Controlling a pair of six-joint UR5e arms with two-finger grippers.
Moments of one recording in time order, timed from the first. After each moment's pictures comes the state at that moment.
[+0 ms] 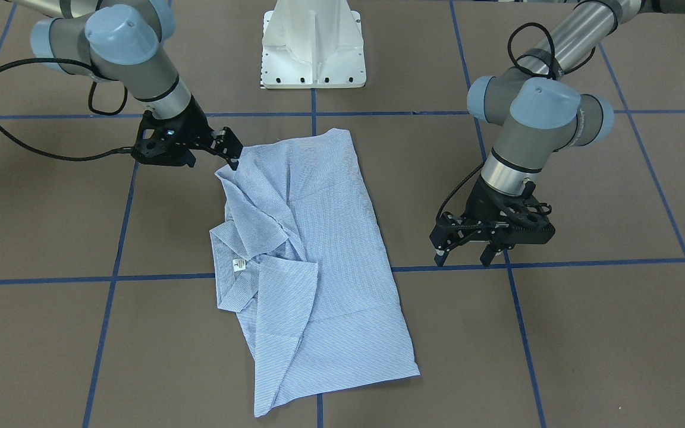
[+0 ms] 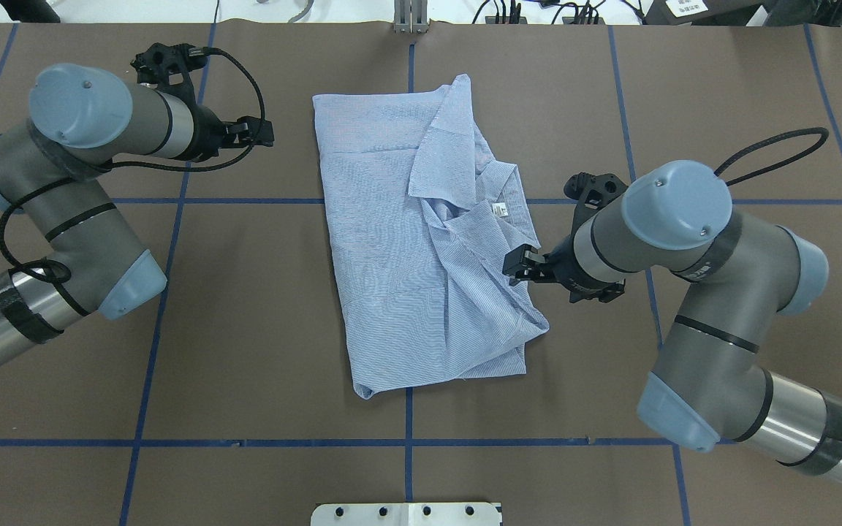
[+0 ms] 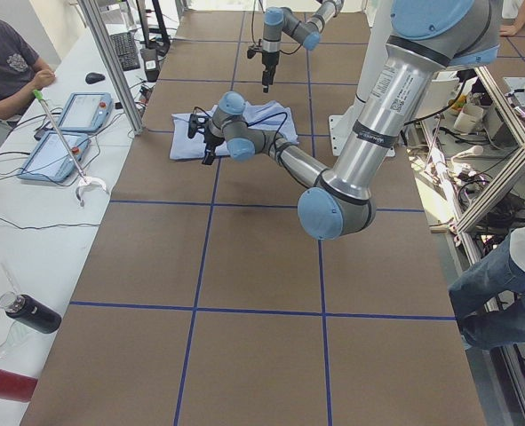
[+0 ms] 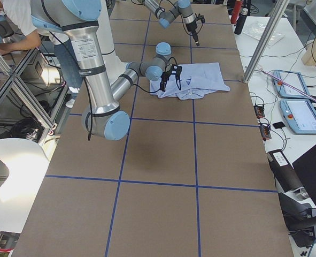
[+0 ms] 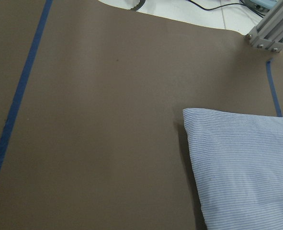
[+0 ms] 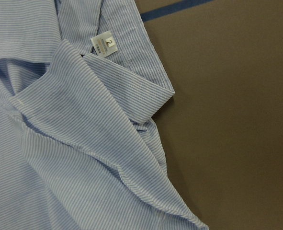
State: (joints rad) left arm -0.80 -2.05 -1.57 -2.16 -1.81 -1.21; right arm 0.57 -1.20 1.89 -1.40 1.94 1.45
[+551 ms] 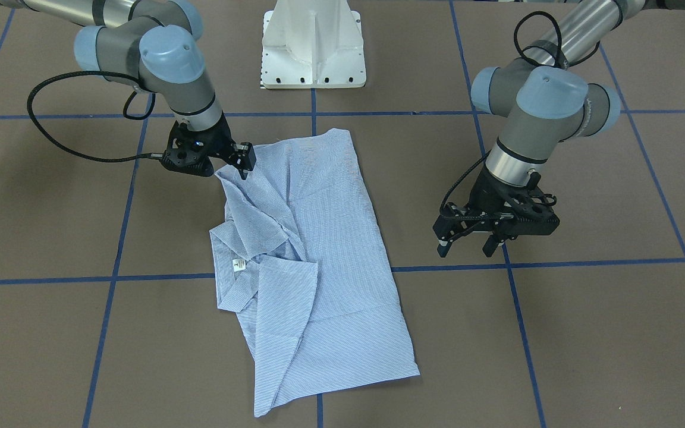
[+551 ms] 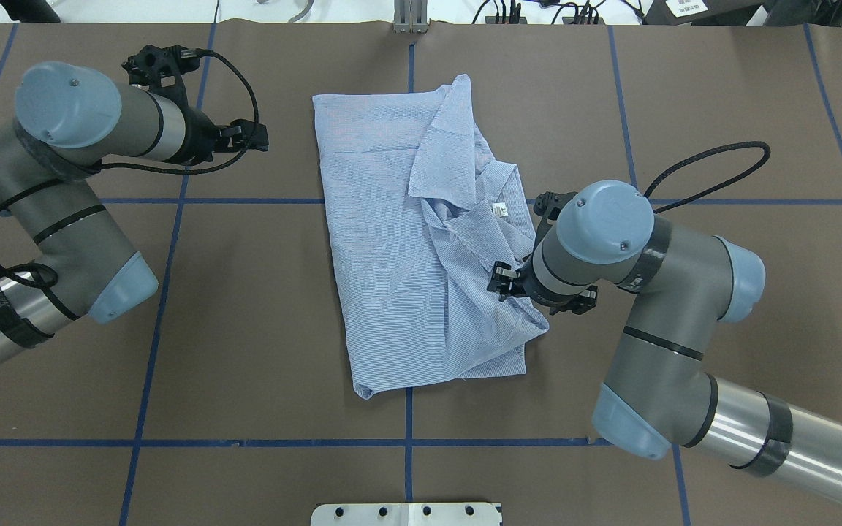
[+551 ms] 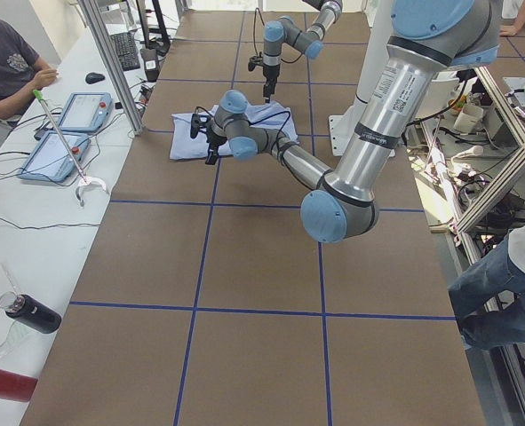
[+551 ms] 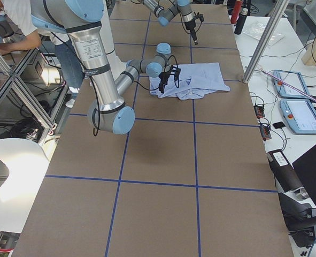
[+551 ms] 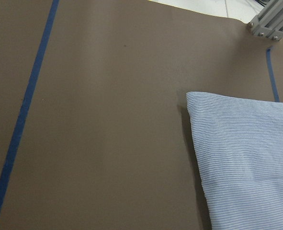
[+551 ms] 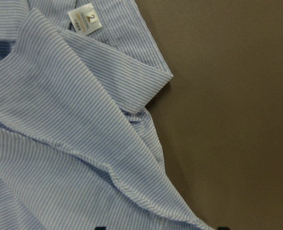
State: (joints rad) left arm -0.81 -2.04 -1.59 -2.14 -1.83 -1.22; right arm 0.52 -1.11 1.80 -1.52 1.90 1.46
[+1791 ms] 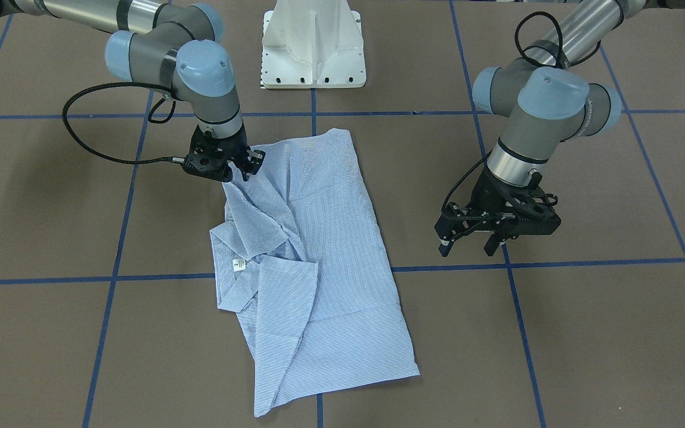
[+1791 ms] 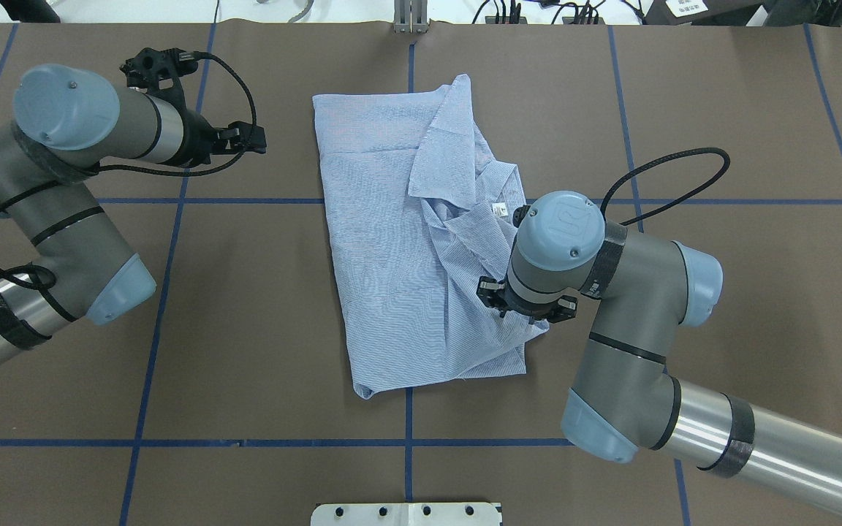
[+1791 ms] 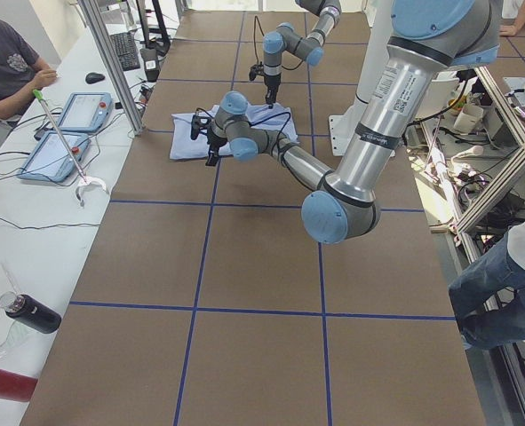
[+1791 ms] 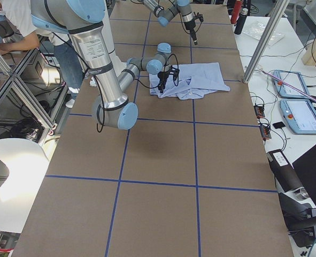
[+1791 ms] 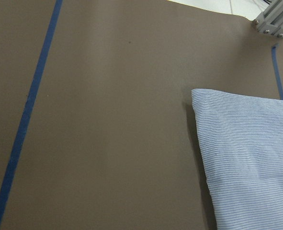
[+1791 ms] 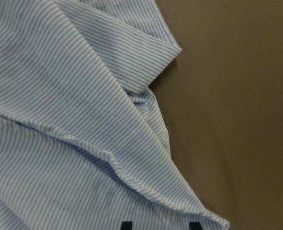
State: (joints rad) left arm -0.81 -2.03 -1.59 -2.14 -1.83 -1.22; right arm 0.49 -1.07 1.75 -1.59 1.89 1.46
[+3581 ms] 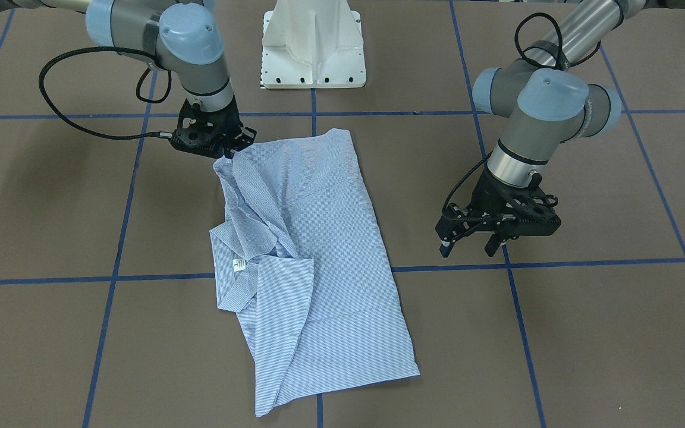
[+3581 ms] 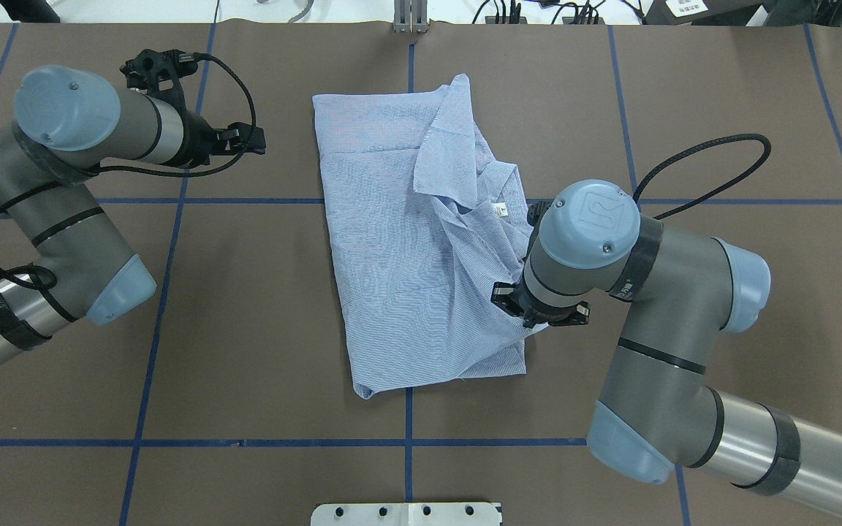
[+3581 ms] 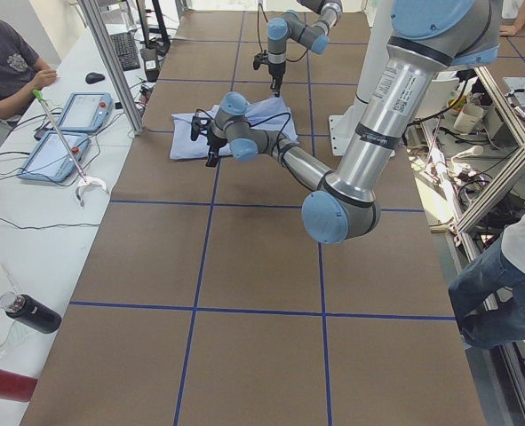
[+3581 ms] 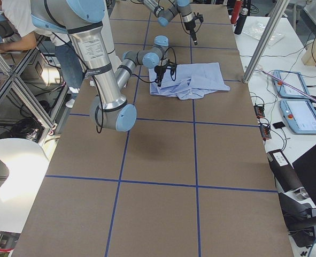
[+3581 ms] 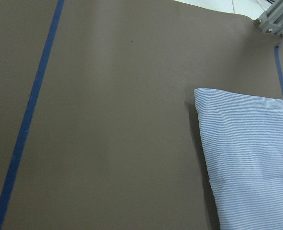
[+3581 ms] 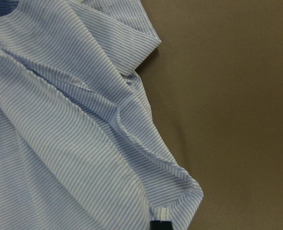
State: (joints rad) left arm -0.80 -2.03 -1.59 -2.14 -1.83 -1.22; right arm 0.50 -1.11 1.91 -1.70 1.93 1.45
